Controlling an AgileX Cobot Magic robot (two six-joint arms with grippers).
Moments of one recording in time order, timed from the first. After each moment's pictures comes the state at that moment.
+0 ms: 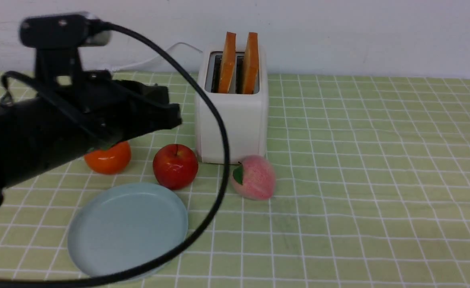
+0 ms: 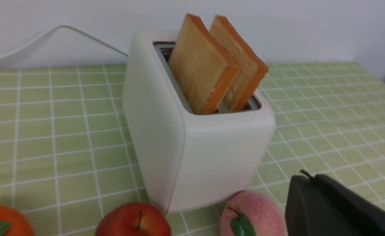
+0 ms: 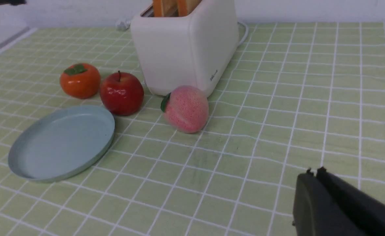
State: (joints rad) right arm 0.04 0.29 -0.47 0.63 0.65 -0.45; left arm -0.45 1.27 -0.87 -1.70 -0.01 1.50
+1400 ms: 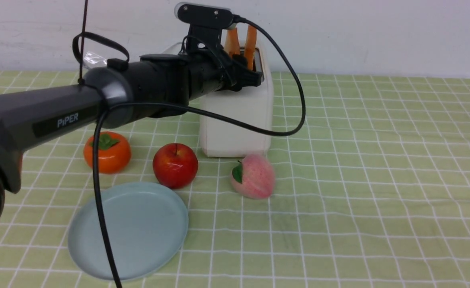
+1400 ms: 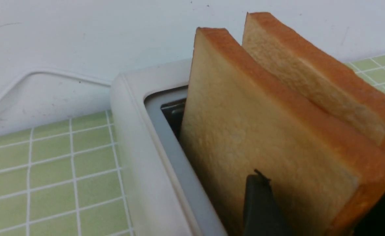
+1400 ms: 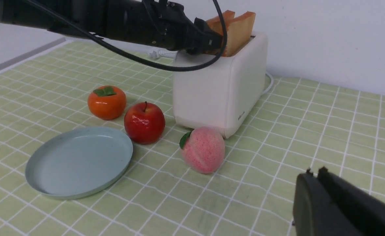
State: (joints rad) right arm 0.04 0.33 -0.50 0.83 0.59 -0.72; left arm -0.46 2.04 -1.62 -1.74 -0.16 1.66
